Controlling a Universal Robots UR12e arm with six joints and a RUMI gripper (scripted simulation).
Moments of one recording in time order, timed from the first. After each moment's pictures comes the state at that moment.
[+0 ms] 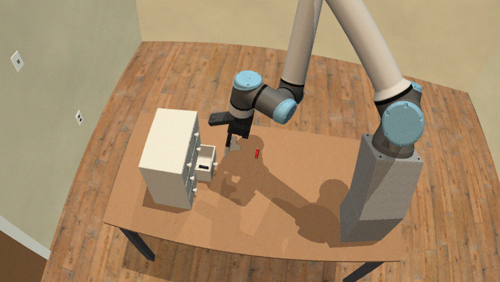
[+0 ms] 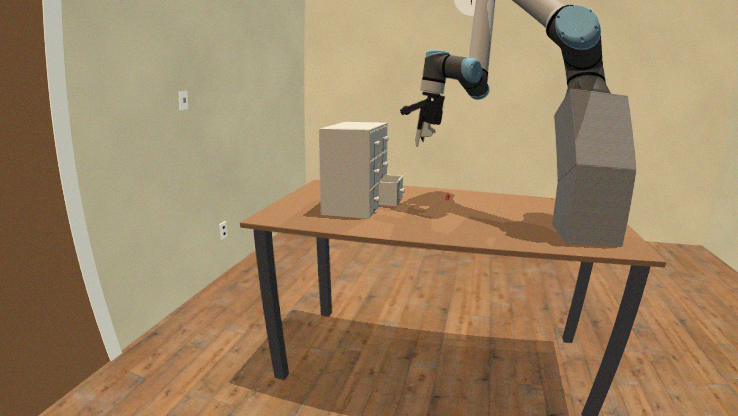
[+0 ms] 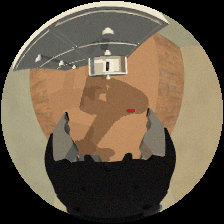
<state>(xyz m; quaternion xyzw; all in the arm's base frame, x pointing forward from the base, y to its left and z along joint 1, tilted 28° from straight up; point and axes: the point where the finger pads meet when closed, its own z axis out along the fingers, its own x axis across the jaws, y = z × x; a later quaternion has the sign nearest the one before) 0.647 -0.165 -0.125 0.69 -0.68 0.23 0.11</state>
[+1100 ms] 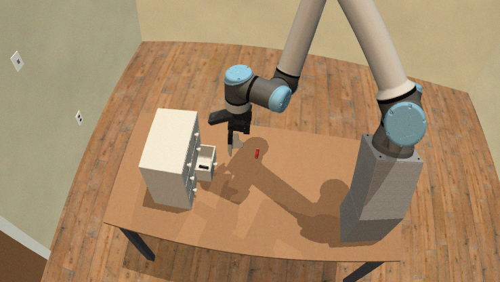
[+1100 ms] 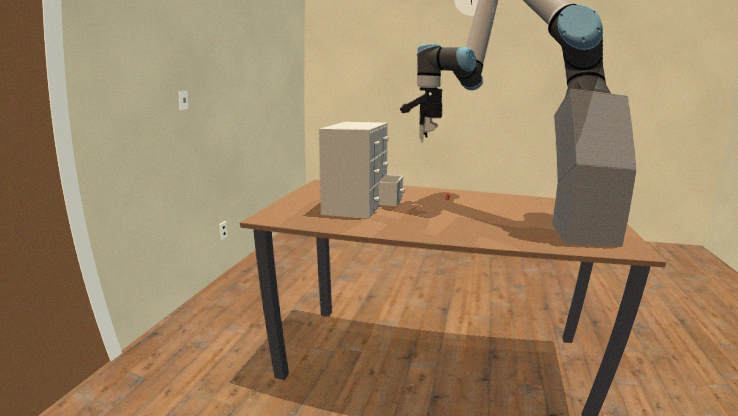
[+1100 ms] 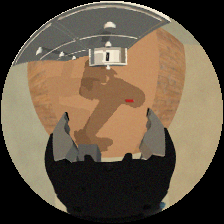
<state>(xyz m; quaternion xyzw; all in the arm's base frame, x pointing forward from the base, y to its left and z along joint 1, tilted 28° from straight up) 0.629 -0.157 -0.111 0.69 -0.68 0.18 0.16</state>
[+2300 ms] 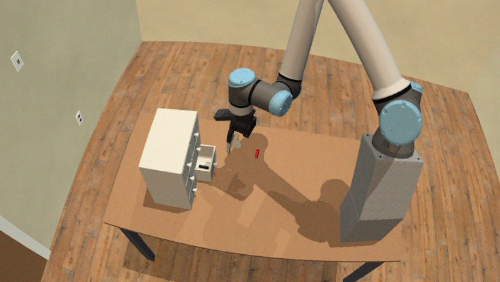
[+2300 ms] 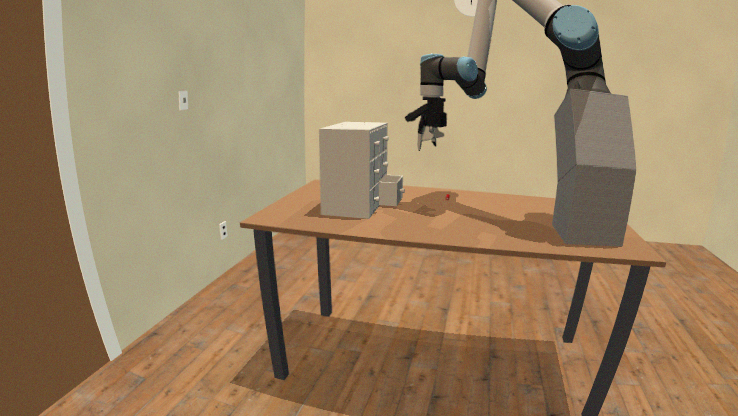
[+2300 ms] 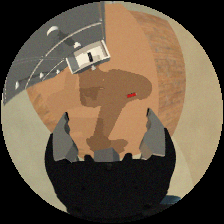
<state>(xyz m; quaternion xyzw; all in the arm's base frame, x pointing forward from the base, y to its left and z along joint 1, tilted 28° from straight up) 0.620 -0.200 -0.130 0.57 -0.78 0.20 0.13</state>
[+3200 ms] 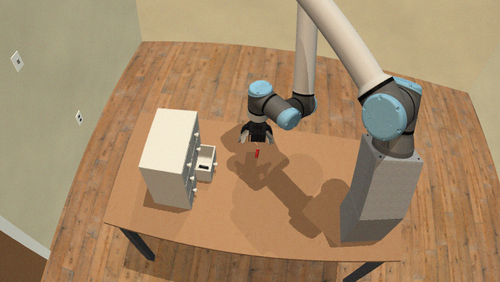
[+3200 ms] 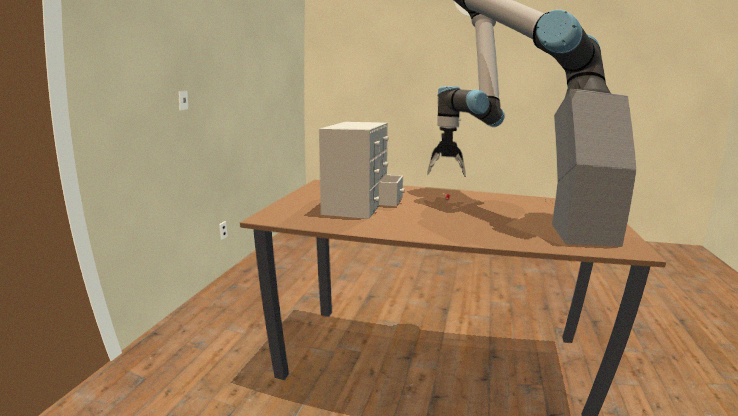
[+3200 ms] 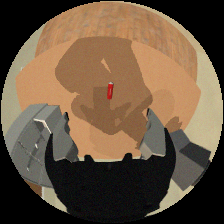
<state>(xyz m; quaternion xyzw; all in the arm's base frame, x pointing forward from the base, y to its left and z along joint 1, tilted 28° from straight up) 0.546 -0.338 -0.199 0.04 -0.97 0.24 0.00</state>
